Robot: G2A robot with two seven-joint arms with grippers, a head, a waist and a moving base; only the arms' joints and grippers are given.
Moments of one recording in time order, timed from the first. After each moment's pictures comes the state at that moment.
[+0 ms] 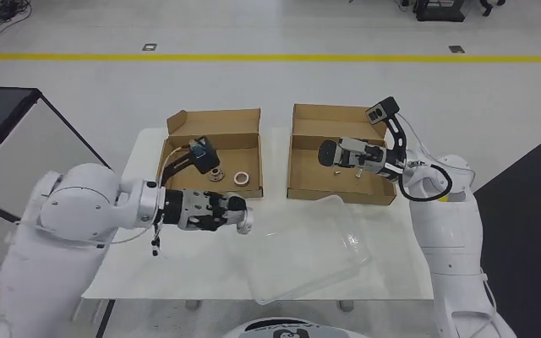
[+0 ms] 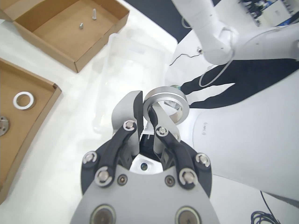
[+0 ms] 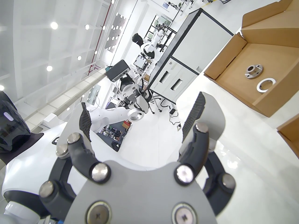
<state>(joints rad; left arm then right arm) 1.32 -0.85 -1.46 -2.15 -0.16 -0.27 -1.35 -1.22 -1.28 1.56 -1.55 0.40 -0.18 1.34</state>
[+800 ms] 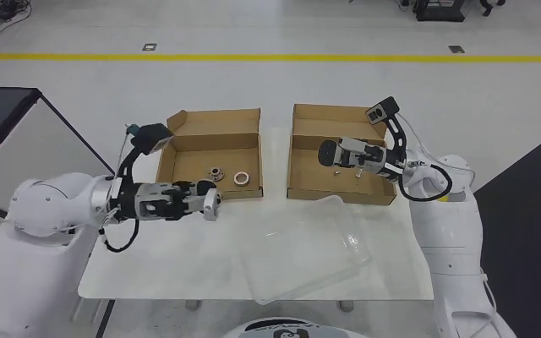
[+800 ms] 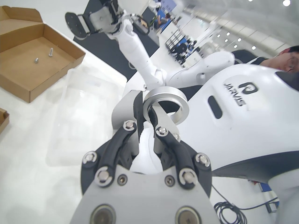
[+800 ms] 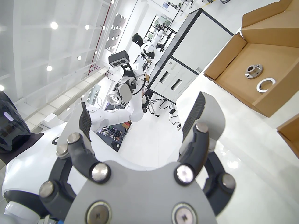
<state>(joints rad) 1.43 -0.85 -1.60 -2.02 -0.63 -0.33 -1.28 -1.22 -1.28 1.56 -1.55 0.40 -0.18 1.34</state>
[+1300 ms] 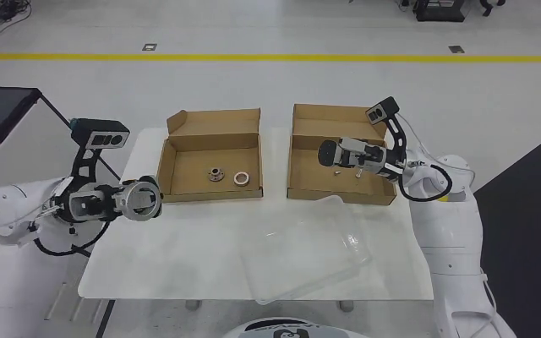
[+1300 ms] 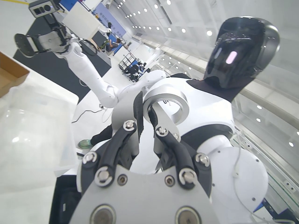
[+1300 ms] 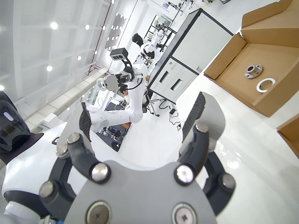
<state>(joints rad) 1.49 -0.85 -1.73 -1.90 -1.09 -0.30 -1.48 -1.22 -1.28 1.56 -1.55 0.40 -0.18 1.34</state>
